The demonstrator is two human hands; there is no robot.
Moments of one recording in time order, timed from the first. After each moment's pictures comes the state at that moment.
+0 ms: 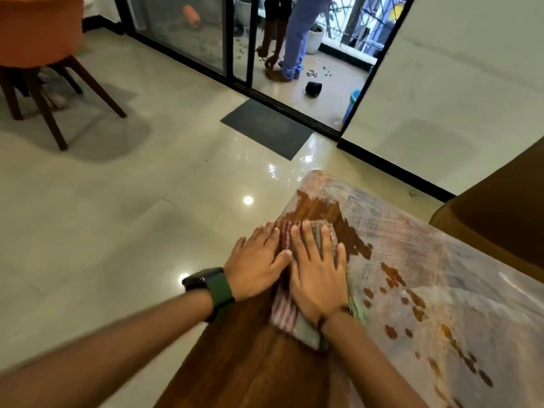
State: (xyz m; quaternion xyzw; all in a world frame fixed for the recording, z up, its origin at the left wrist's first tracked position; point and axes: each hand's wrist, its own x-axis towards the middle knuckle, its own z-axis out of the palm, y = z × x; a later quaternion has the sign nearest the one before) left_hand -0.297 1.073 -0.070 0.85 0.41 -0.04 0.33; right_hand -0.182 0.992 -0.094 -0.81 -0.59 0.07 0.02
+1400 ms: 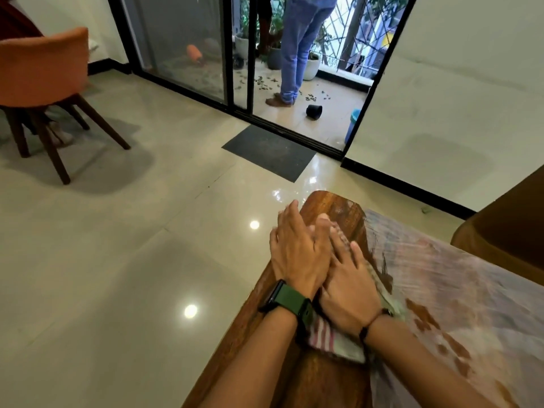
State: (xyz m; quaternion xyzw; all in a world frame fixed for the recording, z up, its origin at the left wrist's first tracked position) left_hand -0.187 1.097 -0.091 0.71 0.51 0.32 0.37; right_hand -0.123 1.030 -0.086 -0.75 -0.66 0.10 0.02
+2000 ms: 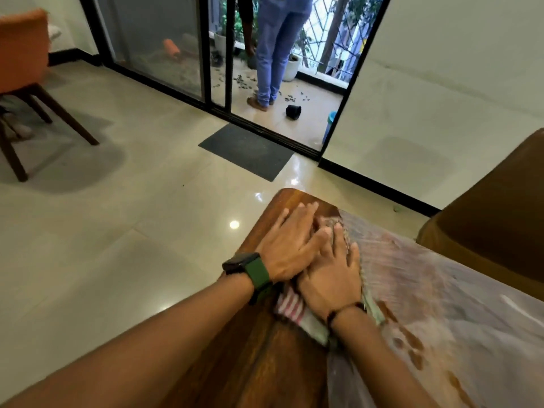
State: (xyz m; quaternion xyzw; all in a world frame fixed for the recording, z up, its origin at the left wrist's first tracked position) left_hand -0.166 1.121 -0.104 0.89 0.26 0.16 0.34; right_hand -0.099 1.027 -0.097 -0.84 -0.53 0.07 0.03
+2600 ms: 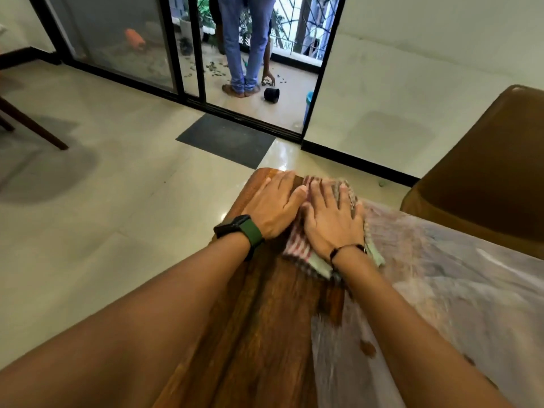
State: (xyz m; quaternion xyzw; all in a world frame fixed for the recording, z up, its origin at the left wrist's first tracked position) left_hand -0.134 1.141 -0.098 0.89 0.28 0.19 0.30; right_hand -0.042 1.045 -0.095 -0.88 -0.46 0.08 0.06
